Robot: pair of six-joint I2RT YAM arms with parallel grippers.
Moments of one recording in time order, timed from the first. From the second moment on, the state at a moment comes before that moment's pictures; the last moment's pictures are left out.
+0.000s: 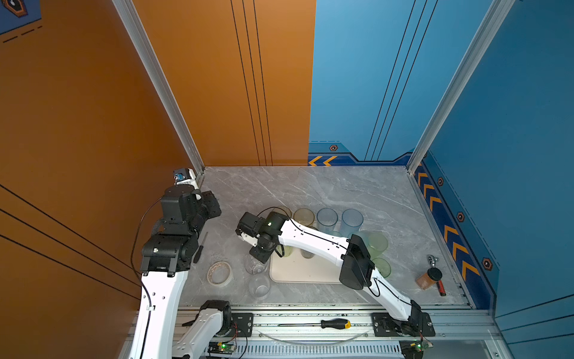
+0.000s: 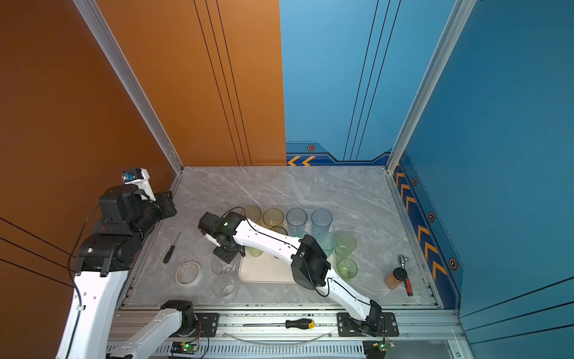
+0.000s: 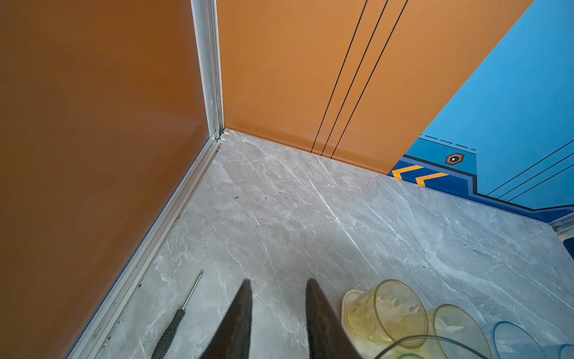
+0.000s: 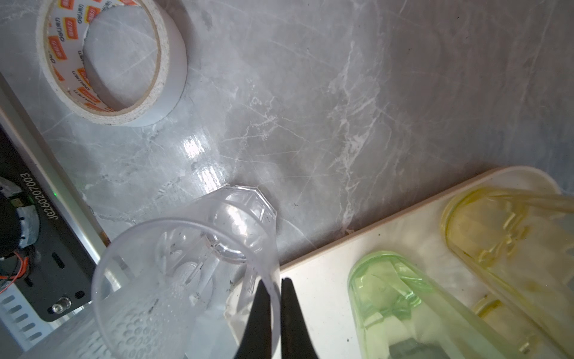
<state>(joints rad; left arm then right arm) -0.04 0.90 1.32 -0.85 -0.18 -0.28 1.14 2.42 2.37 -1.22 -0.03 0.07</state>
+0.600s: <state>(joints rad) -0.03 0.90 1.28 -0.87 -0.19 -0.26 1.11 2.27 2.33 -1.06 -0.02 0.12</state>
